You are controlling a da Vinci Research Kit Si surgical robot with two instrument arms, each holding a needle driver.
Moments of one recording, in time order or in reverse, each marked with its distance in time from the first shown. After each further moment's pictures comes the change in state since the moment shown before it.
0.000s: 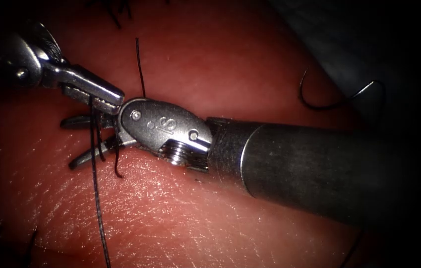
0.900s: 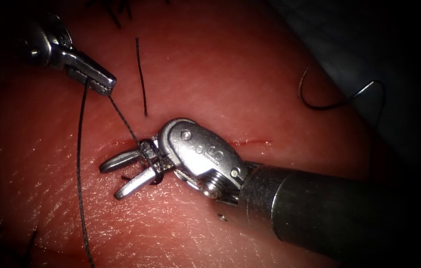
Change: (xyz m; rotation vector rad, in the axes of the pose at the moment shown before) right arm 0.000 -0.003 -0.007 0.107 0.421 -0.037; left arm -0.008 0.003 -0.002 0.010 0.105 -0.035
